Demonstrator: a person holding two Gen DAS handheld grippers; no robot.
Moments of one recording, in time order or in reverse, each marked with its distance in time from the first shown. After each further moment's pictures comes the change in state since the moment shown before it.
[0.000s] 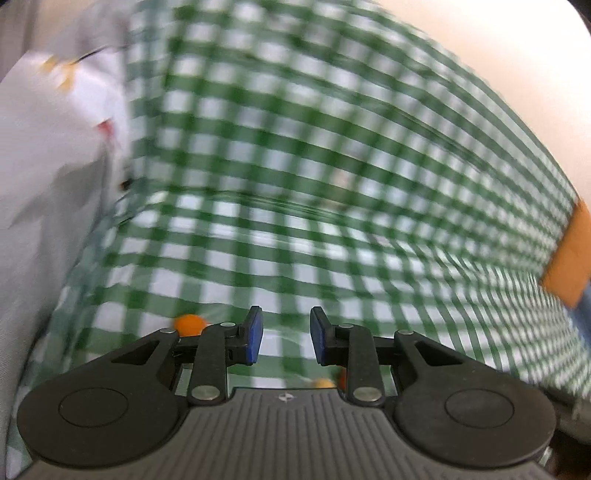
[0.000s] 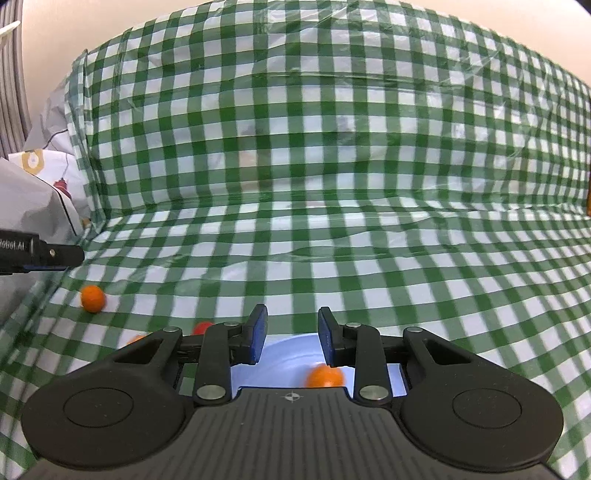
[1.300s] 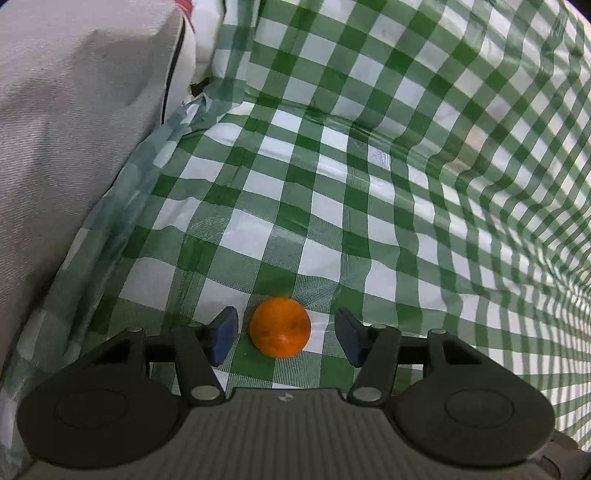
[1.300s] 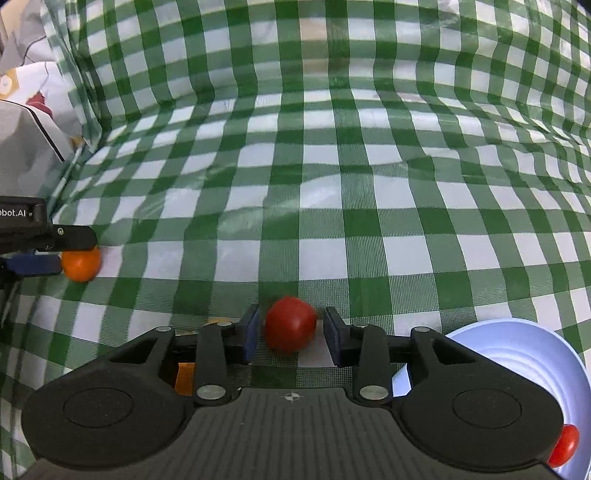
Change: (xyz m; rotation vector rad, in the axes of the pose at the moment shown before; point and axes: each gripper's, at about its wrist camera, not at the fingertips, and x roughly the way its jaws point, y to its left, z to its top) left arm 0.104 0.061 0.008 -0.142 0.234 0.198; right arm 0.151 0.079 -0.008 -0.009 0.331 0.044
